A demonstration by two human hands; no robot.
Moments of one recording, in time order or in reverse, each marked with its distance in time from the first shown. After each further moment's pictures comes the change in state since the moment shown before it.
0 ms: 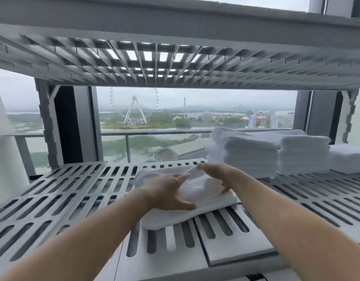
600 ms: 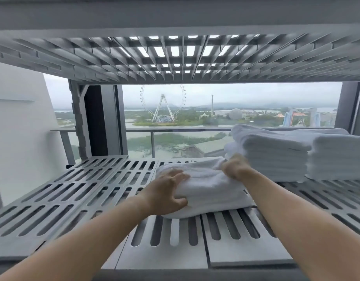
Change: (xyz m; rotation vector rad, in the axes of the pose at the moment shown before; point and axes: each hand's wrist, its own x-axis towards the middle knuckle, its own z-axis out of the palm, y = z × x) left_hand -0.029 0.001 0.010 -0.147 0.197 -0.126; right_hand 0.065 0.017 -0.013 -0.245 0.277 -0.278
